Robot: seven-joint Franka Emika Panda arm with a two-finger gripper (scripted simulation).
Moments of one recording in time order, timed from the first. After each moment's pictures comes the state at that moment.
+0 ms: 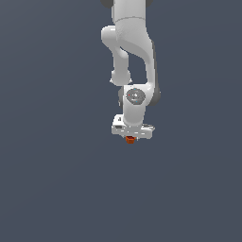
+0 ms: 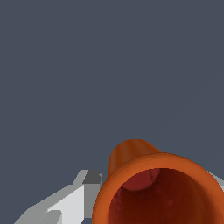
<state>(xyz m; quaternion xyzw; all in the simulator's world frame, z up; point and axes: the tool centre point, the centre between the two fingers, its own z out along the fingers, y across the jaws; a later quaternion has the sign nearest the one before) -0.035 0.052 0.039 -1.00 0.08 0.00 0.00</state>
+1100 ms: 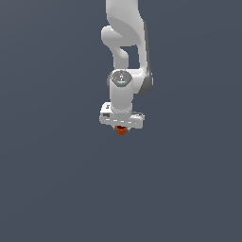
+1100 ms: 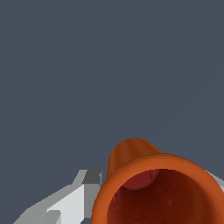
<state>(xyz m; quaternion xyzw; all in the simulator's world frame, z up) -0.056 0.002 0.097 -1.00 0.08 0.00 0.00</state>
